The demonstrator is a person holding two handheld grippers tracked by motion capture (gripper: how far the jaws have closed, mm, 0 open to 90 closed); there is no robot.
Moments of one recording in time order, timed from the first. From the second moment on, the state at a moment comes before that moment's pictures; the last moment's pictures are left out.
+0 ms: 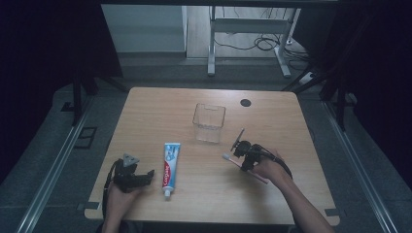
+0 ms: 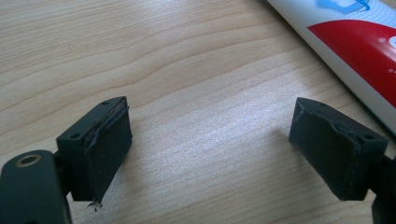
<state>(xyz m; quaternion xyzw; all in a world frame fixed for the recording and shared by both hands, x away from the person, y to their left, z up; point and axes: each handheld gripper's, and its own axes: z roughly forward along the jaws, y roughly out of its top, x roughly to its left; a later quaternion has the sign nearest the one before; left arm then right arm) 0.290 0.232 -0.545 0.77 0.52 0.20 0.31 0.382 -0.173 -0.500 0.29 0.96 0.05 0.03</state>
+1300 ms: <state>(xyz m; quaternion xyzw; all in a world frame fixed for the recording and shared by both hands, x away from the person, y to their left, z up) 0.290 0.232 -0.545 0.77 0.52 0.19 0.31 0.380 -0.188 -0.455 0.31 0.94 0.13 0.04</state>
